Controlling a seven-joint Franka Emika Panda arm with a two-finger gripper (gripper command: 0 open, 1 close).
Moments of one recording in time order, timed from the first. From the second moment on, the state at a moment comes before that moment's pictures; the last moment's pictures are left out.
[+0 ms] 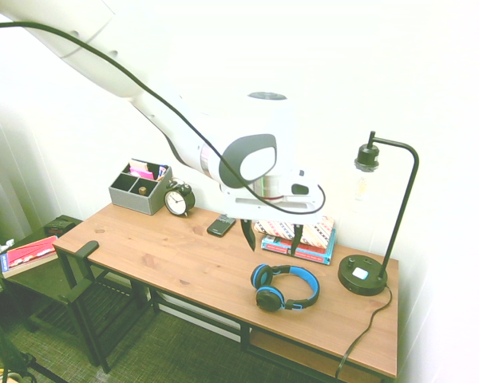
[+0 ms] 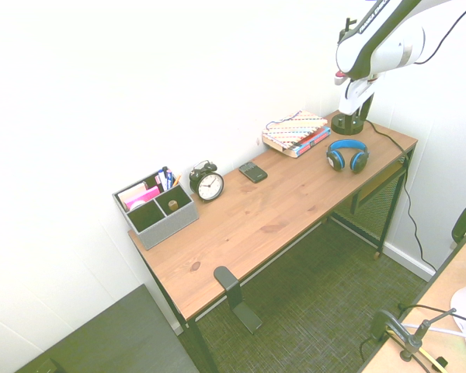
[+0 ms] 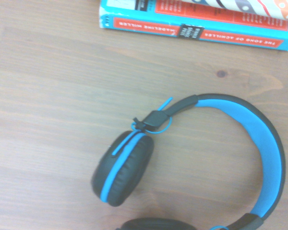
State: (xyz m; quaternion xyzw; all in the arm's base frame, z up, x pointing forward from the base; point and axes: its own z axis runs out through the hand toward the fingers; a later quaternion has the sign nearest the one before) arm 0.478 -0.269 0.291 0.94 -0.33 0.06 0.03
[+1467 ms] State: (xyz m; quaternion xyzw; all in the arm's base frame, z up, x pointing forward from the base) arm 0.549 -0.361 0.177 0.93 -0.37 0.02 0.02
